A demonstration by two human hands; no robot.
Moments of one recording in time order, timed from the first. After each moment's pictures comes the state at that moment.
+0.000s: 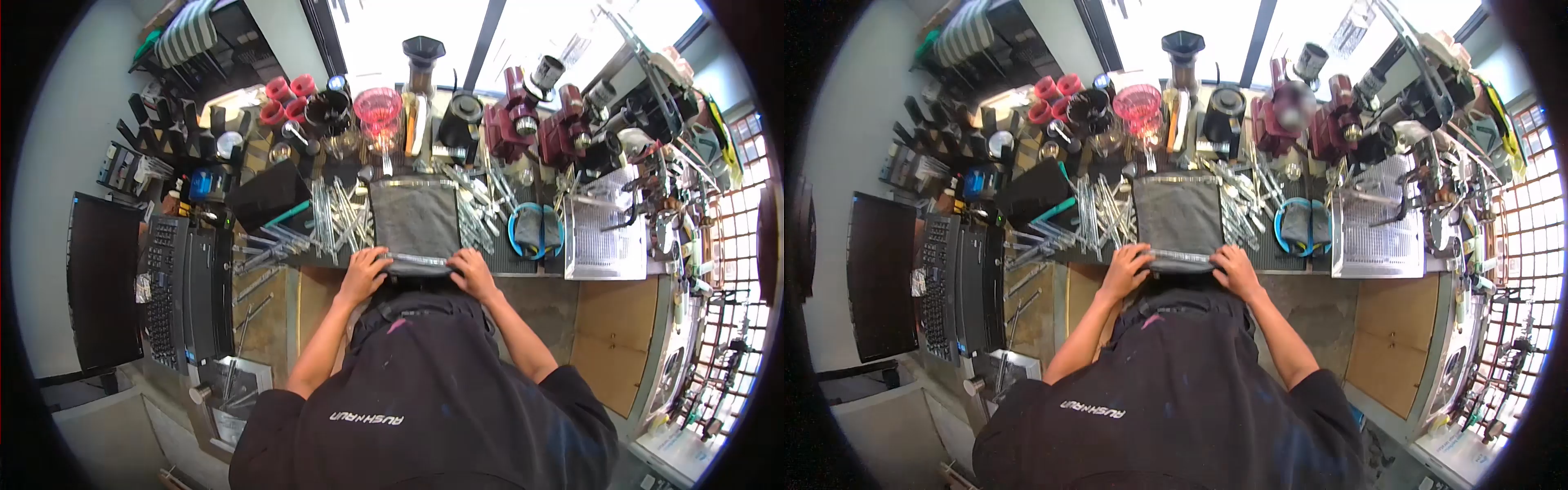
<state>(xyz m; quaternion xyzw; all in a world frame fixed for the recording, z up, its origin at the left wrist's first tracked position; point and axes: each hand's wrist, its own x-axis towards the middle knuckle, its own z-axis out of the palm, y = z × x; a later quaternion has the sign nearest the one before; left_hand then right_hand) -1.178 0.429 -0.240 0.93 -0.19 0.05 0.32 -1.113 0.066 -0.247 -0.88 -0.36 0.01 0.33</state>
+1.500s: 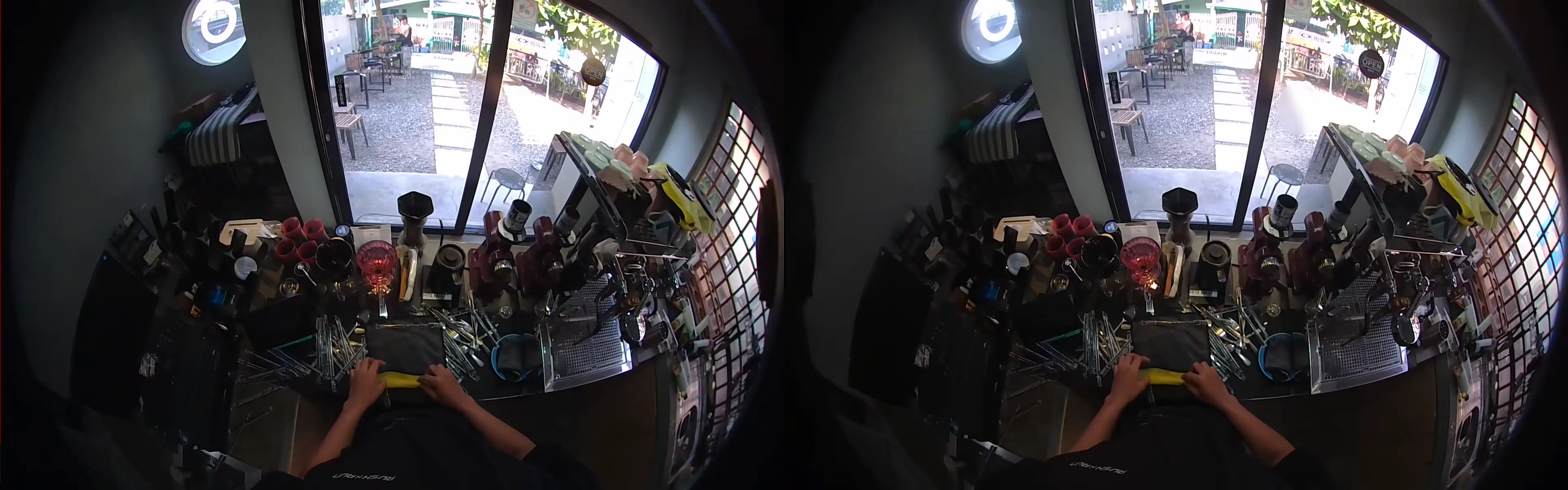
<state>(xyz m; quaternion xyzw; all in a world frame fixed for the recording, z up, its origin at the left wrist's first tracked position) -1.127 0.397 -0.232 0.95 0.00 0.07 0.32 -1.074 0.114 -0.247 -0.86 -0.38 -0.01 0.33</state>
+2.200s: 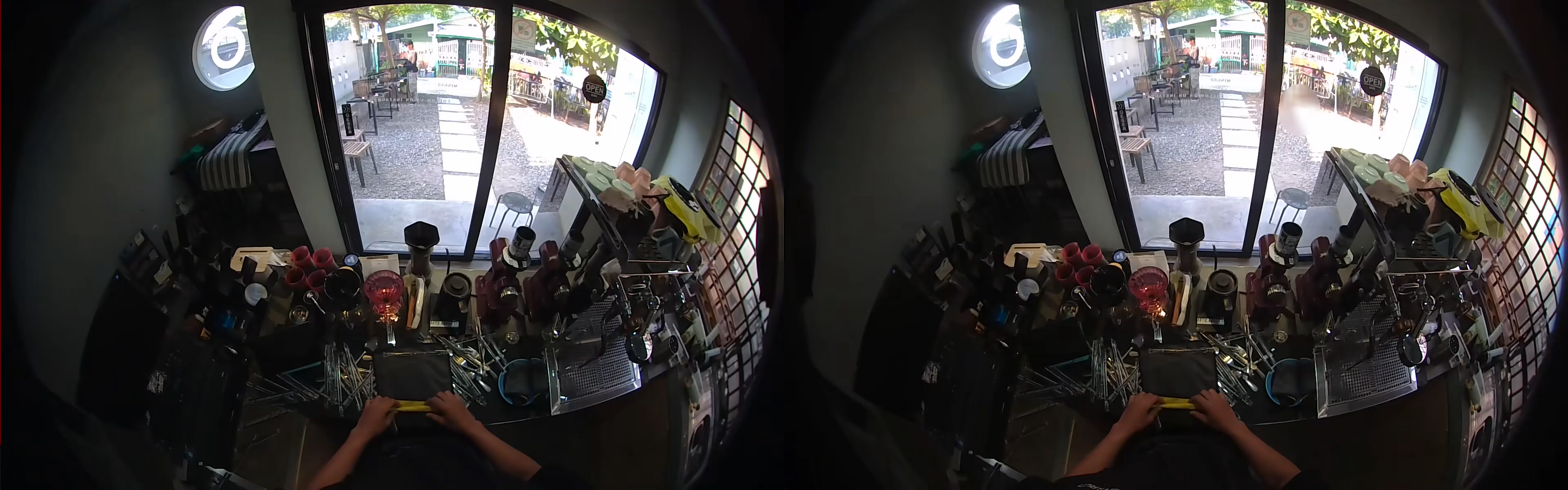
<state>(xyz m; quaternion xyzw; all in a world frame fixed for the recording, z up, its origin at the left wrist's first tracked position) -1.139 0.399 -0.256 0.94 -0.12 0.01 0.31 -1.074 0.106 -0.252 -0.88 -0.38 0.02 0.30</state>
